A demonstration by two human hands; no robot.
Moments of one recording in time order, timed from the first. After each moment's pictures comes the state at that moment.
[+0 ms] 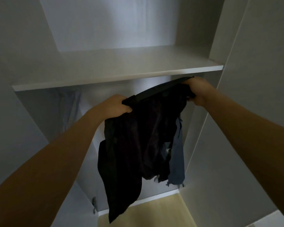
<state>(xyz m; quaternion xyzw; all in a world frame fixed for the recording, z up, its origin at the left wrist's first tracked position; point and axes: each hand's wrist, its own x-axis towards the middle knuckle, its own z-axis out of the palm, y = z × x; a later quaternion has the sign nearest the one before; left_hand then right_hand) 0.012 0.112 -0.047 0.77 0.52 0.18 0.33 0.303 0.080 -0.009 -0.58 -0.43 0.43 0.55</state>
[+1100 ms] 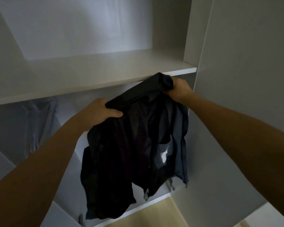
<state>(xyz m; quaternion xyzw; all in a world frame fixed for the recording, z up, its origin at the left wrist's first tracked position) 0.055 0.115 -0.039 0.72 0.46 0.26 0.46 0.369 0.116 -0.028 -0.67 -0.66 0.04 0.33</state>
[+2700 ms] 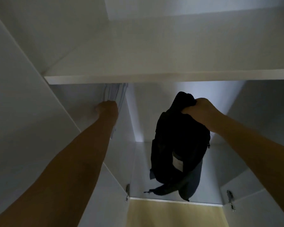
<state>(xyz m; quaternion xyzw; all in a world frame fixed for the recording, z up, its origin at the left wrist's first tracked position) -0.191 0.287 -0.178 0.56 0.81 -0.15 -0.07 0.118 0.251 -0.127 -0.65 -0.58 0.41 0.27</state>
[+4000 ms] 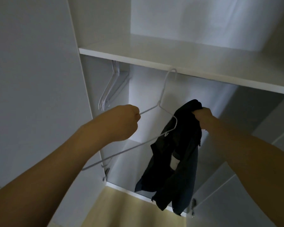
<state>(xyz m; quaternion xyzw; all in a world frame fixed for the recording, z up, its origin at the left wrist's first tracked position) 0.032 -0.034 -0.042 0.65 0.74 0.11 0.12 0.264 0.209 -0.132 -0.70 -0.56 0.37 0.25</state>
